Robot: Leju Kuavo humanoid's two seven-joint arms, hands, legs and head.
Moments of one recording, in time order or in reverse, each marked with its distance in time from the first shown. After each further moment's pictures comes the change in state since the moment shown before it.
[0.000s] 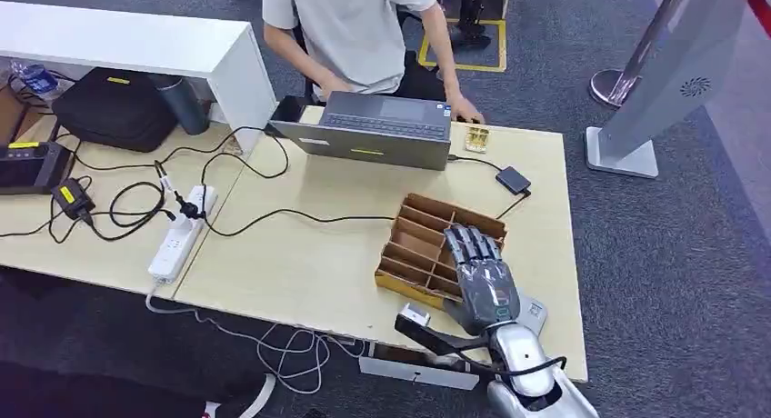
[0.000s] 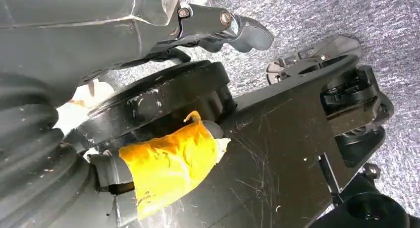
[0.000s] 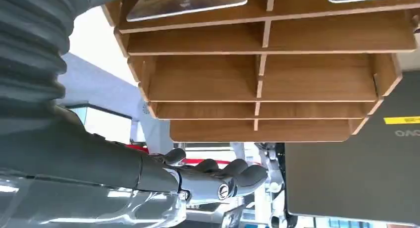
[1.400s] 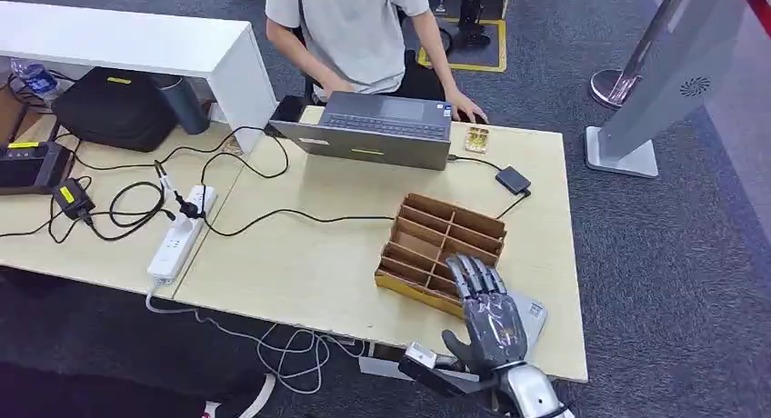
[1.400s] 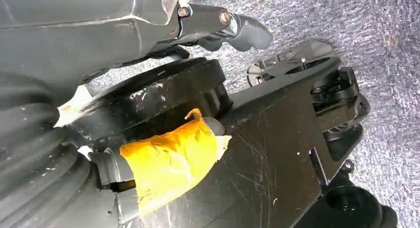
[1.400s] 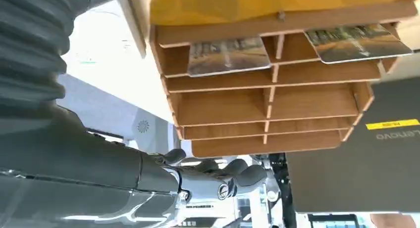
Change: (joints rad) left arm 0.041 0.001 0.001 0.000 0.023 -0.001 -0.141; right arm 0.184 -0.056 -0.024 -0.184 -0.035 -0.016 -0.043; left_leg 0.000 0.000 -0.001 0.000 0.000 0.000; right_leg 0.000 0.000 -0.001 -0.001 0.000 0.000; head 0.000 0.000
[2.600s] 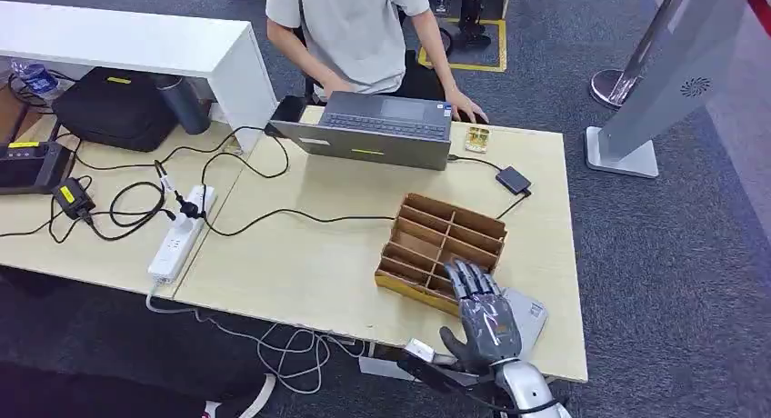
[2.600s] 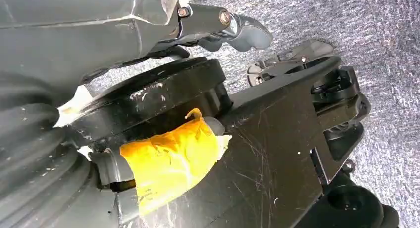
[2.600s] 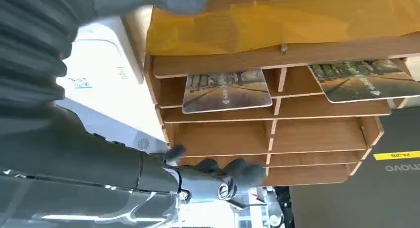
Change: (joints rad) left arm 0.000 0.000 0.001 0.000 -0.006 -0.006 0.001; right arm -0.029 0.030 -0.006 0.094 -0.058 0.018 -0.029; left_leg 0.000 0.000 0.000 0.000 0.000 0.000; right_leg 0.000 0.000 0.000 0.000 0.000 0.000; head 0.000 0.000
